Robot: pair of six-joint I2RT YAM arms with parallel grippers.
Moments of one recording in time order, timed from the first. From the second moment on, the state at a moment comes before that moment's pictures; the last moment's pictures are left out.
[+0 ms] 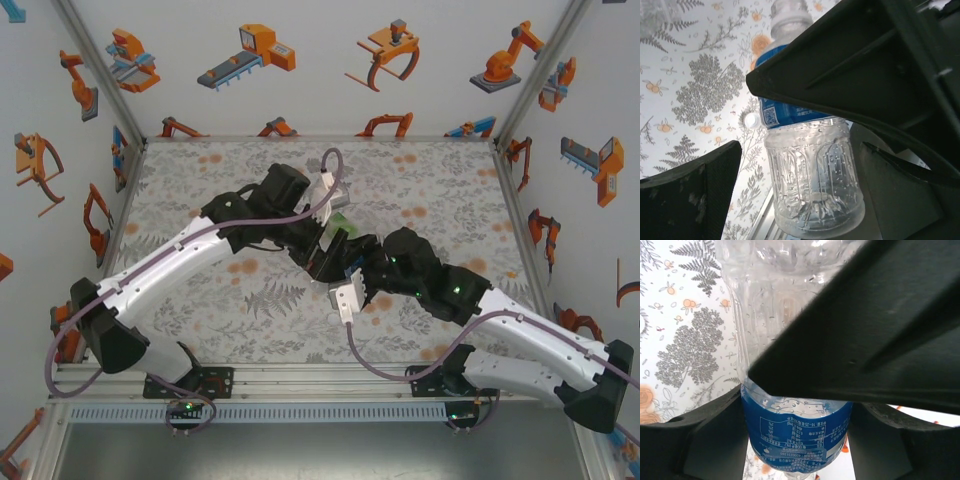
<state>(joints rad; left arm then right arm) -0.91 1.48 1.49 -0.84 0.49 -0.17 0.96 0.94 0.87 -0.42 -0.16 -1.26</state>
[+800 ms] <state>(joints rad) -0.91 1.50 1.51 -0.88 0.40 -0.14 0.99 0.92 0.88 -0.39 -0.04 -1.24</state>
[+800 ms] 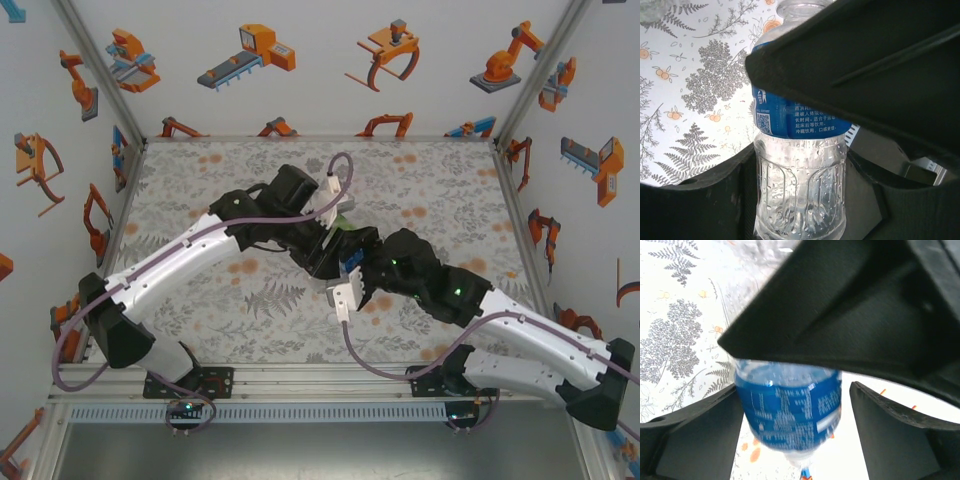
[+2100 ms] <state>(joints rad) -0.74 1.02 1.02 0.36 0.79 -0.46 0.97 0.97 1.05 0.40 -0.22 0.30</state>
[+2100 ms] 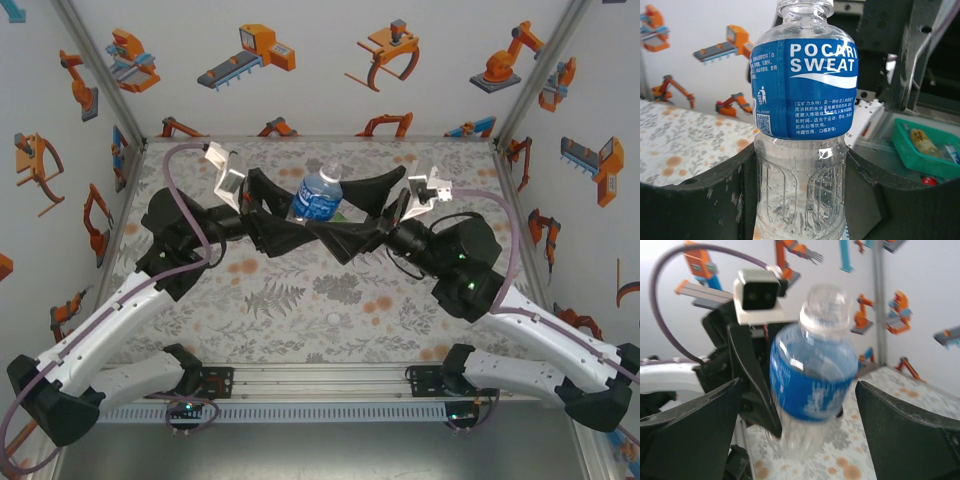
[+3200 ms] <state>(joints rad) -0.79 1.04 1.17 0.03 0.79 -0.27 0.97 0.98 1.11 0.23 -0.35 0.23</state>
